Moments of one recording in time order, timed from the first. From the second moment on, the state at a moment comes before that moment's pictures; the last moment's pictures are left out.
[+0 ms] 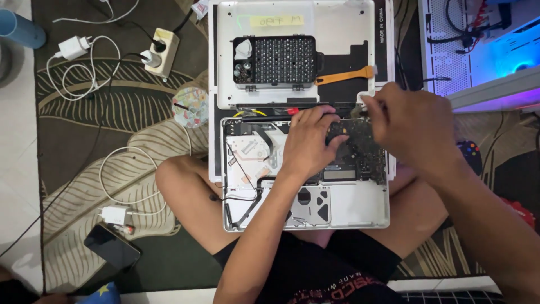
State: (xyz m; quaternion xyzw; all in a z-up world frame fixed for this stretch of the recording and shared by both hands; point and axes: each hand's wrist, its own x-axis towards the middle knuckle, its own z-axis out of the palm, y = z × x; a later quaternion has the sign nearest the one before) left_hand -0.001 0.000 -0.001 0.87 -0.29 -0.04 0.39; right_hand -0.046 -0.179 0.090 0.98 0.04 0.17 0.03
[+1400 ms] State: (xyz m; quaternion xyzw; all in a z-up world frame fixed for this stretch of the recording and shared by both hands) left_hand -0.002 0.001 -0.003 0.87 -0.29 -0.02 0.40; right_hand -0.035 -0.180 0.083 0.98 0.06 0.17 0.05
